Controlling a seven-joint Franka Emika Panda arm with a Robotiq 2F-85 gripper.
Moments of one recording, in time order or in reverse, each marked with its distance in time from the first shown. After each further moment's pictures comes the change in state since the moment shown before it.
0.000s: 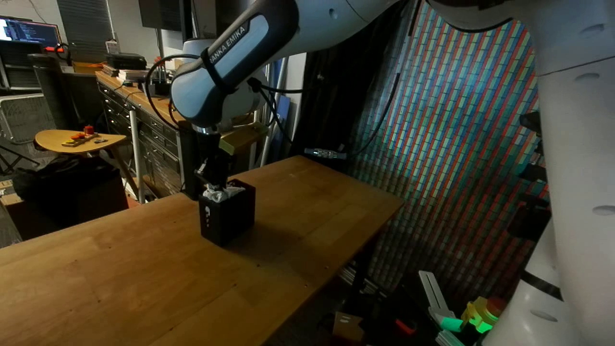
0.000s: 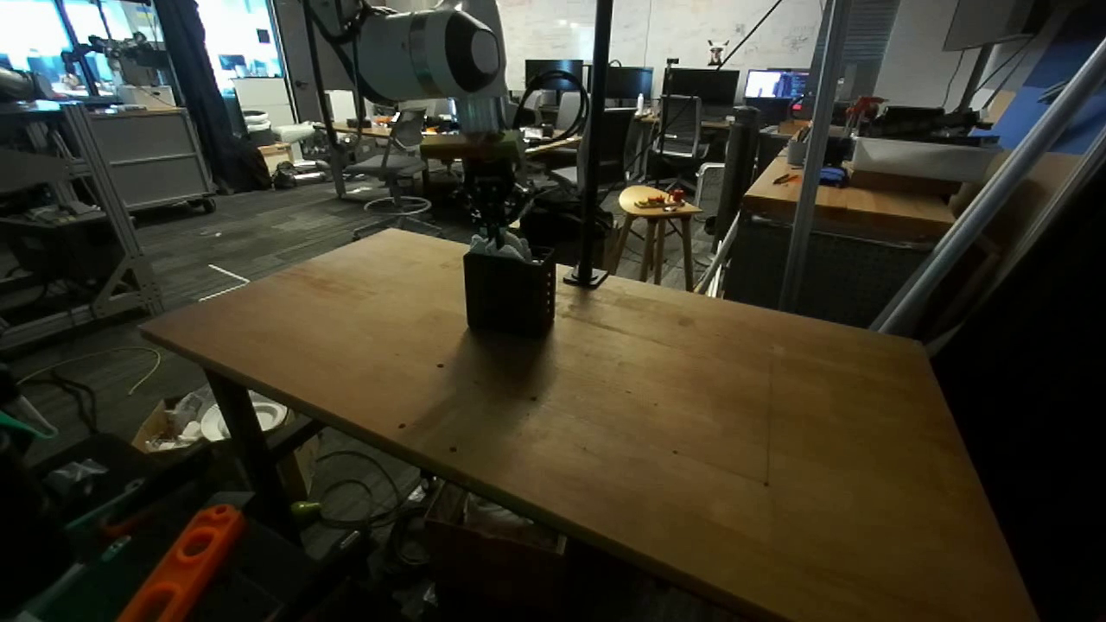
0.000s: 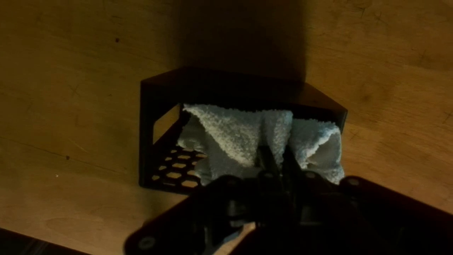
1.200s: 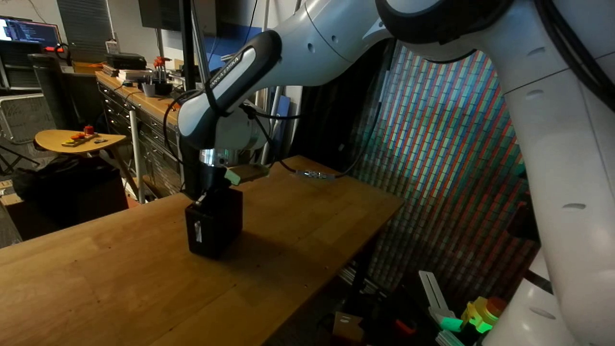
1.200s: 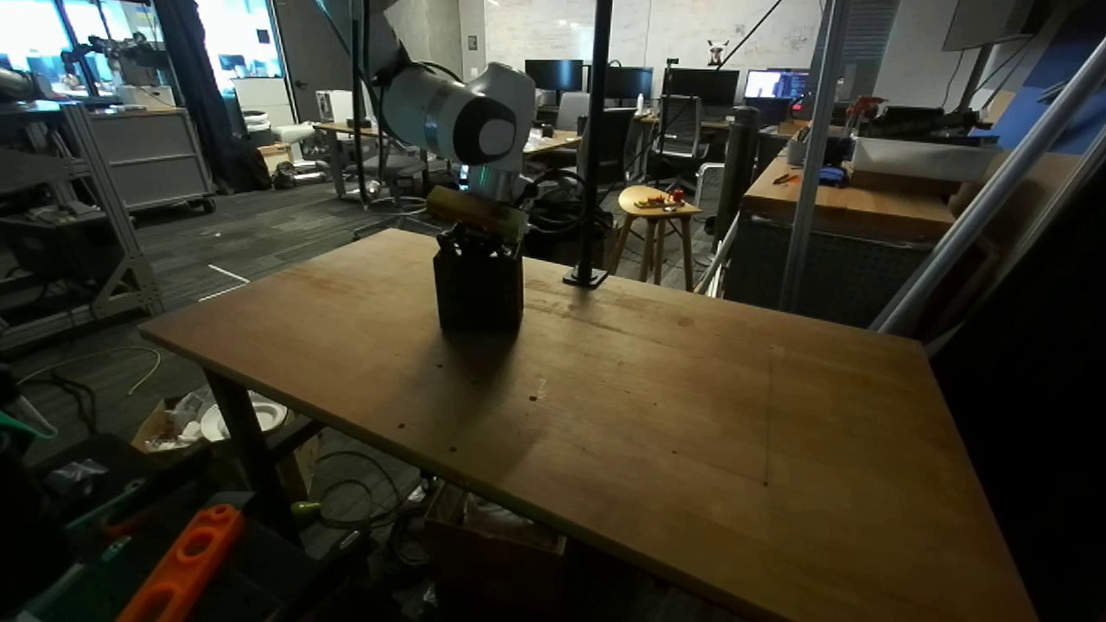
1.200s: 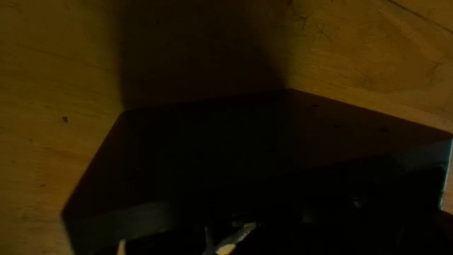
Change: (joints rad) arm -0.119 0.146 0.107 0.003 0.313 0.034 -0.268
